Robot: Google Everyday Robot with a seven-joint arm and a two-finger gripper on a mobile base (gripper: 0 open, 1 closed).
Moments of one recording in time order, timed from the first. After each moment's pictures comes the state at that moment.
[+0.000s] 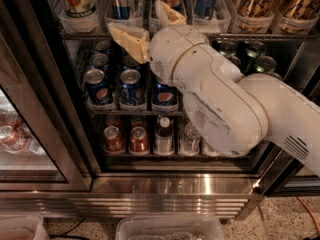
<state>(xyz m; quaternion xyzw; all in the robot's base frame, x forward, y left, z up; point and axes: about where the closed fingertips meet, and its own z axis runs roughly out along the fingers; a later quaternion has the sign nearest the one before) 0.545 0.033 1.054 -0.26 0.60 0.17 0.74</state>
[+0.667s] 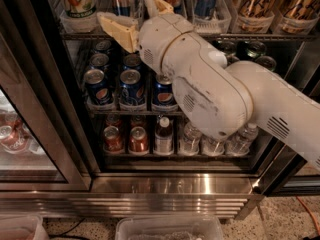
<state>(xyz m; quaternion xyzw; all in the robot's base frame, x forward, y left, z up) 0.561 0.053 1.066 -0.26 0.58 0.19 0.75</state>
